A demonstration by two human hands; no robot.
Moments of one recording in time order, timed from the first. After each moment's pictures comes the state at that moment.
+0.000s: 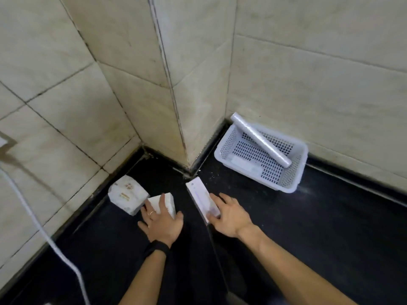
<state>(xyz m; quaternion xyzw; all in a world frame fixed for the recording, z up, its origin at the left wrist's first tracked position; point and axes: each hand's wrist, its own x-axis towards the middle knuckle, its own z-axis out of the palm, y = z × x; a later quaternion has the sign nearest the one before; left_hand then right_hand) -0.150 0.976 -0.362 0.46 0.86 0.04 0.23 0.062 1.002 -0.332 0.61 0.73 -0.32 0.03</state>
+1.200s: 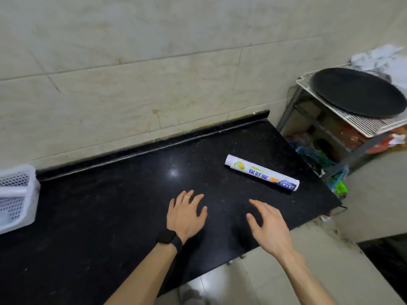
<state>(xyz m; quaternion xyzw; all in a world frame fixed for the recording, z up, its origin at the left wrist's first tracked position) 0.498 0.699 -0.312 0.94 0.29 -0.04 0.18 0.615 0.477 -0.282 0.93 0.25 -0.12 -0.23</state>
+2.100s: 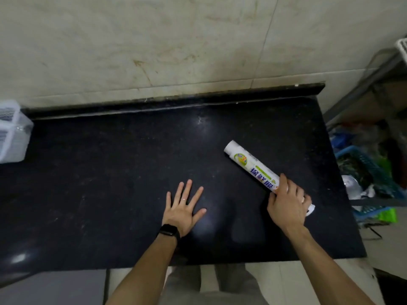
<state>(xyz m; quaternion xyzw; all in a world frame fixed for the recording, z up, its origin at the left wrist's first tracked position) 0.590 0.642 -0.438 0.89 0.39 -0.20 0.16 0.858 0.481 -0.408 0.94 0.30 -0.13 -0.03</state>
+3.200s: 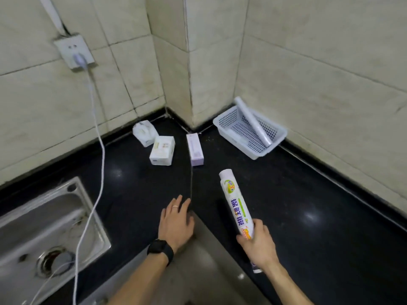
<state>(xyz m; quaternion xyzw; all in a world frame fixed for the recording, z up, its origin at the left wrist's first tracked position) 0.033 0.696 -0.317 0.57 0.80 0.07 0.19 0.289 0.732 -0.321 0.67 0.63 -0.37 -0.09</state>
